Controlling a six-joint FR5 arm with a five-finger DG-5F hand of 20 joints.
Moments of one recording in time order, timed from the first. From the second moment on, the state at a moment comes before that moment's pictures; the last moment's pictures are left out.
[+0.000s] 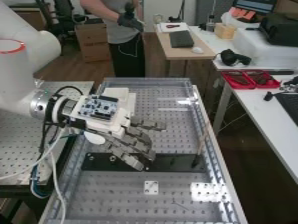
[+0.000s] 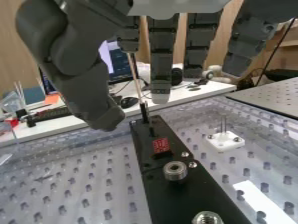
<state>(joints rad) 1.39 -1.88 -2.01 -2.58 -1.57 -0.61</state>
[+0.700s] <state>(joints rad) 1.35 -1.93 -2.03 -2.42 -1.63 -0.66</state>
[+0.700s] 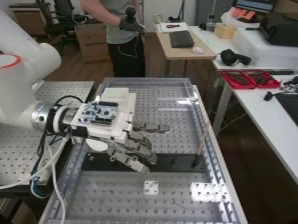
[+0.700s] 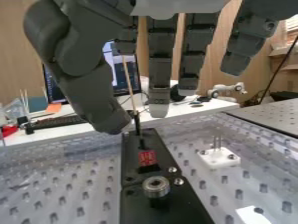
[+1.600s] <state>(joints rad) 1.31 -2.00 -2.02 -2.37 -1.70 -0.63</state>
